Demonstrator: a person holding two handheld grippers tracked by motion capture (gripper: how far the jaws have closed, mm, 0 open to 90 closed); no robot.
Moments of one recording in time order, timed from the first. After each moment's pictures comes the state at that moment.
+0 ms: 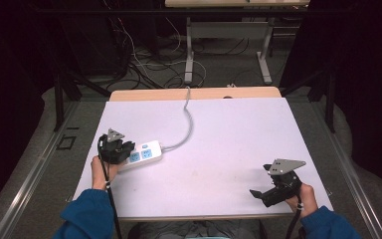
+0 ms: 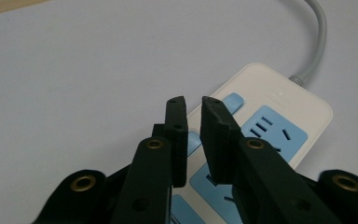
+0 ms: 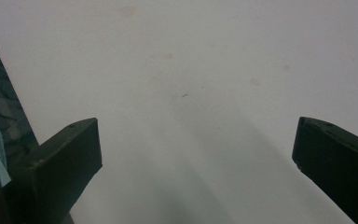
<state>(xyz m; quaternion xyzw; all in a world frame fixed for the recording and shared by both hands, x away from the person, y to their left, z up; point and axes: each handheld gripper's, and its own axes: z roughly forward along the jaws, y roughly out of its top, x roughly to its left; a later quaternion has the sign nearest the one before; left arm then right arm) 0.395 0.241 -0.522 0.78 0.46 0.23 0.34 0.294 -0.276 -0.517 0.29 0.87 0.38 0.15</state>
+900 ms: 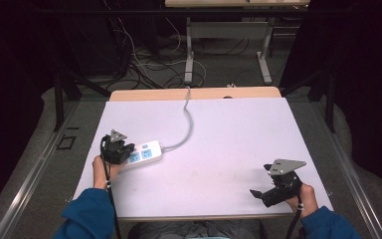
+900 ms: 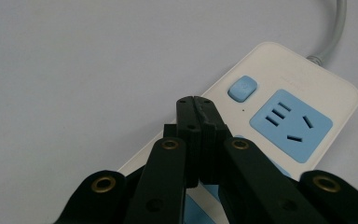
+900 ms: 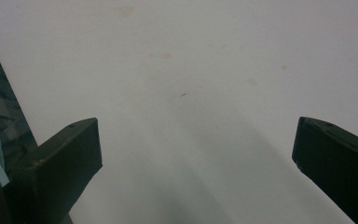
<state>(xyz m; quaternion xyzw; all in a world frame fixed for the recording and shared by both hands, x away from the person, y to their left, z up) 0.403 0.241 -0.536 0.80 0.46 0.22 0.33 0.294 -0.278 -0.517 0.28 0.87 0.38 0.16</state>
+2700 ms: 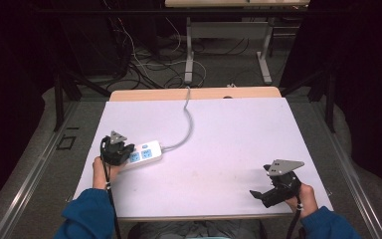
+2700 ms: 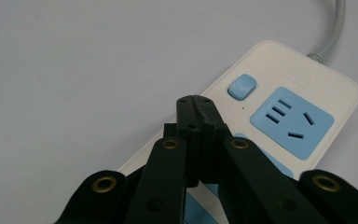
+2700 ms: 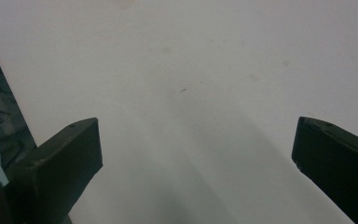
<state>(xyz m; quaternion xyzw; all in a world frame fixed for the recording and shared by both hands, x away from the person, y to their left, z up) 0.401 0.242 -0.538 0.80 0.45 0.23 0.33 0.293 -0.275 -0.518 0.28 0.87 0.37 0.16</state>
